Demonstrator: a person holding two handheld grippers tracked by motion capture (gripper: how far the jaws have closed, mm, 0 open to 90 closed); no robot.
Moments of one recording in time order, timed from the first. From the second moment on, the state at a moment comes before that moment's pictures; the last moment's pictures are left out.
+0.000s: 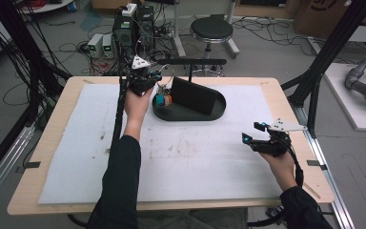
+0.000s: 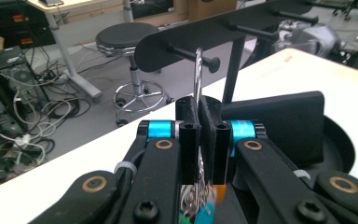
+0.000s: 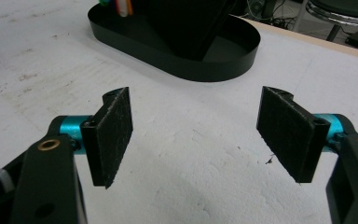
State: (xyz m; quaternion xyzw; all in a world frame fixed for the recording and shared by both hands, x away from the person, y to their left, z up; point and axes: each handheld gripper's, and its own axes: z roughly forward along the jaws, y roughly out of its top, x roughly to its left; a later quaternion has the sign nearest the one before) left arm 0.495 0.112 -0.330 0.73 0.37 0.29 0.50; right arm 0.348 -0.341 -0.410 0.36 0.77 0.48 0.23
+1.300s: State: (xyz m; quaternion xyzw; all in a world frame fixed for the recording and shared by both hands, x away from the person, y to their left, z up) left arm 0.305 0.212 -0.382 0.72 0.33 0.27 0.55; right arm 0.347 -0.349 -0.407 0.40 0.75 0.47 0.25
